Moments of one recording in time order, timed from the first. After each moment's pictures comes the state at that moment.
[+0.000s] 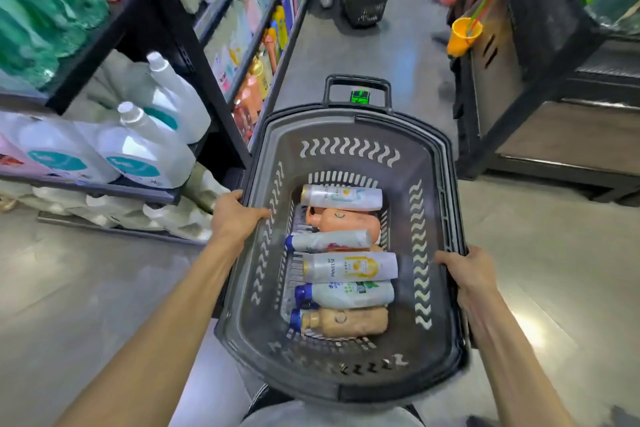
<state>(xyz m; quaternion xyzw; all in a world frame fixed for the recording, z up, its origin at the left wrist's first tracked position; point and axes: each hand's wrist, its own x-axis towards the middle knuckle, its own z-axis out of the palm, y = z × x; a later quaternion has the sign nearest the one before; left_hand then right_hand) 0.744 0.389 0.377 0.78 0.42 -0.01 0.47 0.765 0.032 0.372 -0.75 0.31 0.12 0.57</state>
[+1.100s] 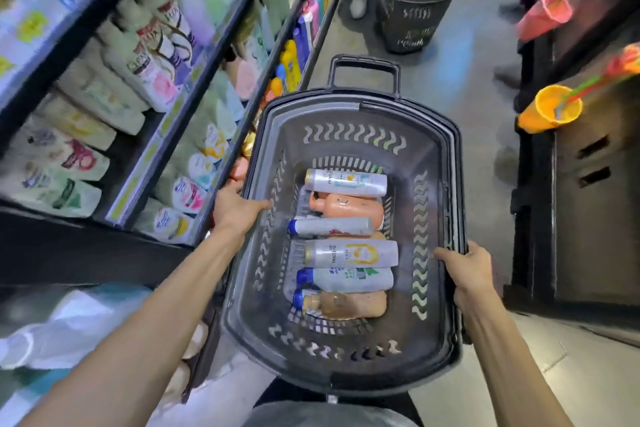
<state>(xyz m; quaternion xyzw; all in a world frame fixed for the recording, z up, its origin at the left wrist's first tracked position) 1.420 0.585 0.324 0.75 0.46 0.00 0.47 1.462 0.238 0.334 -0.75 0.30 0.16 0.56</state>
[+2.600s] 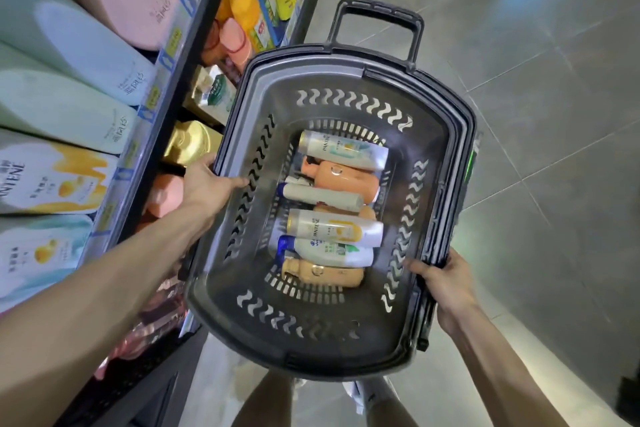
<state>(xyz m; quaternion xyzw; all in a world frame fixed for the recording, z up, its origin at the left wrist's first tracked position) 1.705 0.778 -0.088 0.72 0.53 -0.07 0.45 1.725 0.410 -0.092 -0.71 0.31 0.31 0.55</state>
